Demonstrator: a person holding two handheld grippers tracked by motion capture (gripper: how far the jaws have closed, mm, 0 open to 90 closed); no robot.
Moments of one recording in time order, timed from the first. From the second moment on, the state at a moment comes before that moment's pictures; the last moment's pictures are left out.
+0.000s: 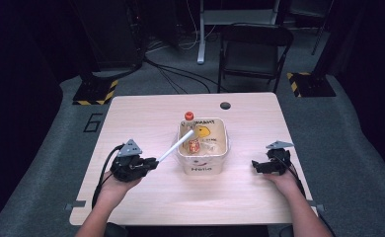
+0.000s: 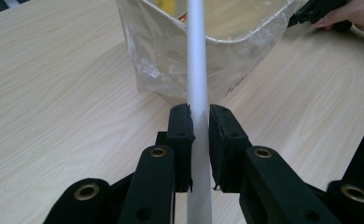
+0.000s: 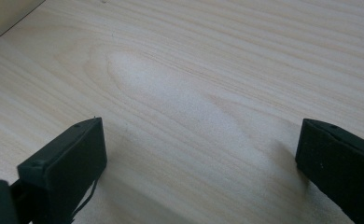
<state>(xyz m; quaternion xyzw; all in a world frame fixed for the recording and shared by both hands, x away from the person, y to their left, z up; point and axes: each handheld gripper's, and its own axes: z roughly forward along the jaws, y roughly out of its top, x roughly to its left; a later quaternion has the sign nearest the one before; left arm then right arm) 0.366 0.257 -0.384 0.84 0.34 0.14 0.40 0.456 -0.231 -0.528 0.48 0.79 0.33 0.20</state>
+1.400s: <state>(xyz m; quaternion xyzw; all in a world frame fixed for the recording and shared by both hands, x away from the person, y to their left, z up) 0.405 0.202 -0.372 0.85 0.33 0.12 0.39 0.456 -0.231 -0.528 0.48 0.79 0.33 0.20</state>
